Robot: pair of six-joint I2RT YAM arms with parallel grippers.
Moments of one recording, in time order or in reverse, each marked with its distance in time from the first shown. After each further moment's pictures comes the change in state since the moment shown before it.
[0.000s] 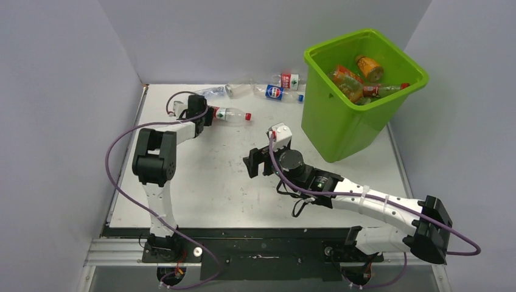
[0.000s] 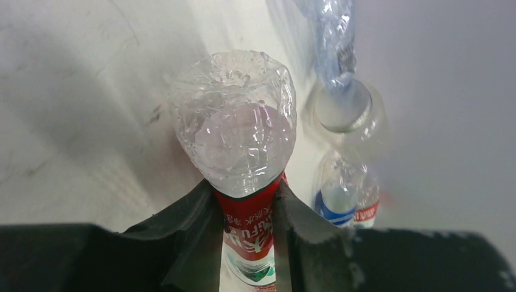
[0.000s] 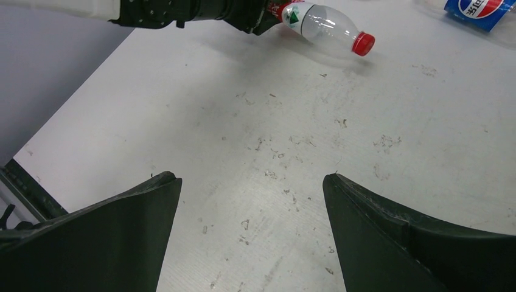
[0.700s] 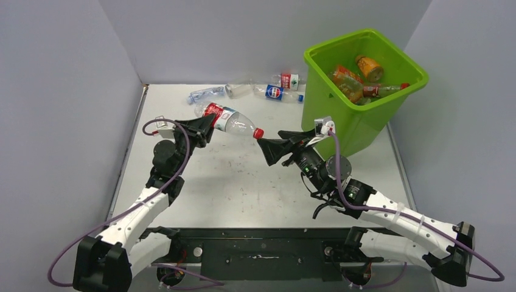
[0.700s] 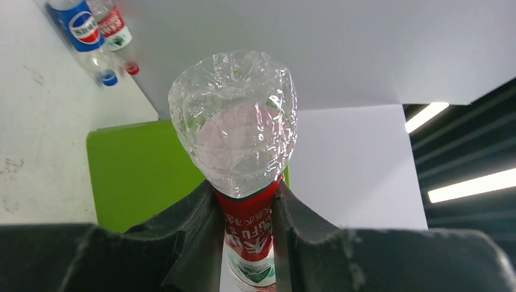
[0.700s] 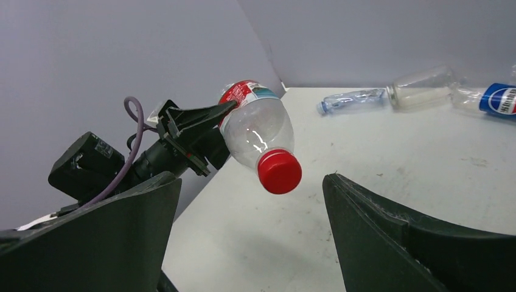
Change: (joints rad) left arm -0.127 -1.122 -0.863 0.488 0.244 -0.118; right arm -0.047 -0.305 -0.089 0.233 -0.033 0.114
